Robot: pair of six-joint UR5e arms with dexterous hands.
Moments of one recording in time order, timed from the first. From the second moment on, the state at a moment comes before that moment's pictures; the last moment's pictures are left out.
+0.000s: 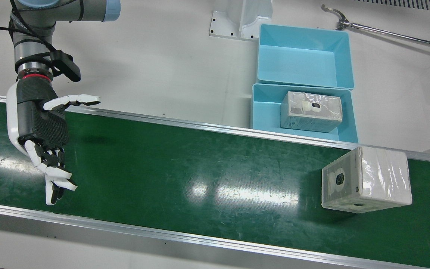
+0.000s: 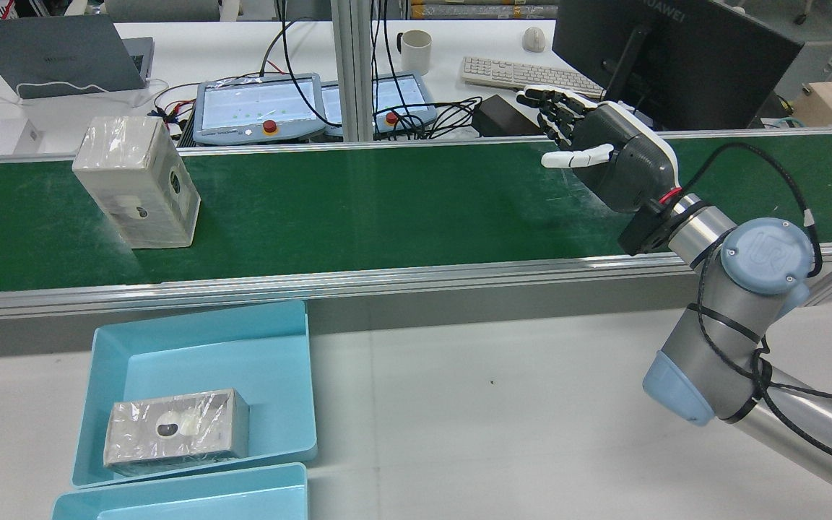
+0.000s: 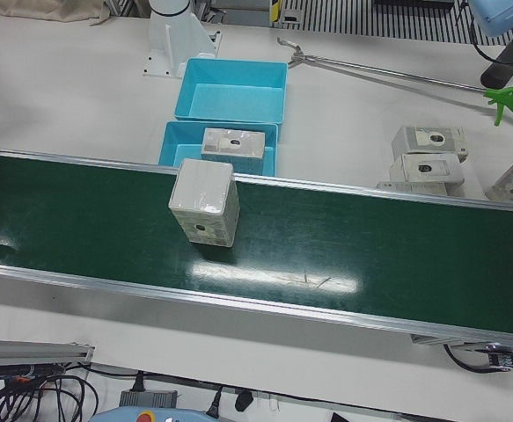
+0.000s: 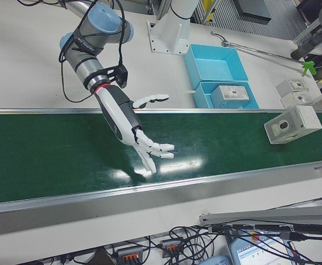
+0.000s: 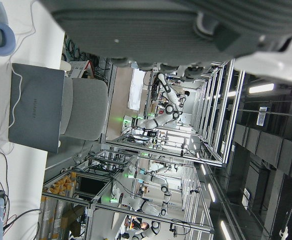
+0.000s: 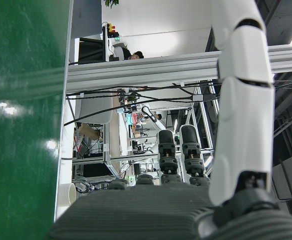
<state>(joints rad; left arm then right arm) -1.81 -1.79 -1.75 0.44 1.92 -0.15 0.90 -1.21 1.80 -3.36 -1.23 -0.05</state>
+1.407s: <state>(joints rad) -1.81 -1.79 -1.75 0.44 1.92 -0.15 0.89 -1.22 1.80 -3.36 -1.23 -0.03</state>
